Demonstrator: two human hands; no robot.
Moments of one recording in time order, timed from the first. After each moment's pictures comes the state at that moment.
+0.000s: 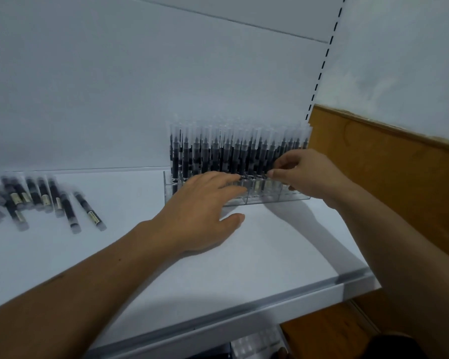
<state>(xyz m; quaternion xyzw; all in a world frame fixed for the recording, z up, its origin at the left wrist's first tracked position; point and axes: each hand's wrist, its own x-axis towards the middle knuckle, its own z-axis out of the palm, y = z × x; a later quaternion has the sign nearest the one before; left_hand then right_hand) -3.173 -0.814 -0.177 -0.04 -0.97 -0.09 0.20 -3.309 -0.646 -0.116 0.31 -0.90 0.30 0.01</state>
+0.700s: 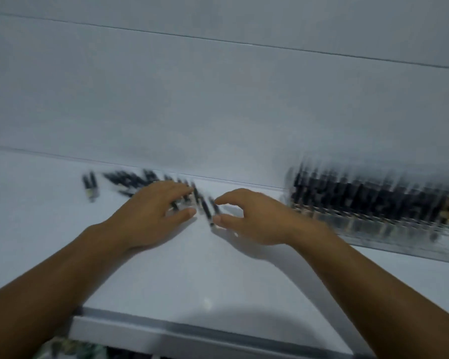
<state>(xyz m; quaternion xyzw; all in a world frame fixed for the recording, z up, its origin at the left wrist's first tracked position) -2.999 -0.962 -0.175 0.25 -0.94 -0.09 0.22 -3.167 -0.820 -0.133 0.63 -0.76 0.12 -0.09</state>
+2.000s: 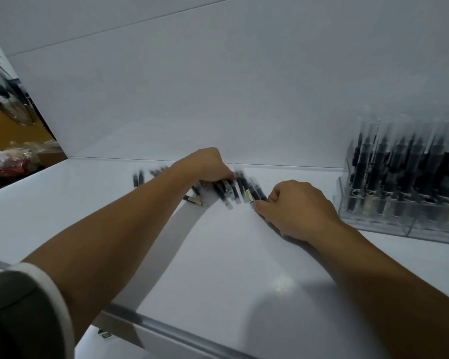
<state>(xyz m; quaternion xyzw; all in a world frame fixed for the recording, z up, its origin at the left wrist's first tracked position) -3.084 -1.026 -0.138 0.50 -0.86 -0.09 0.02 -3.183 -0.856 -0.175 0.51 -0.82 0.25 -0.09</state>
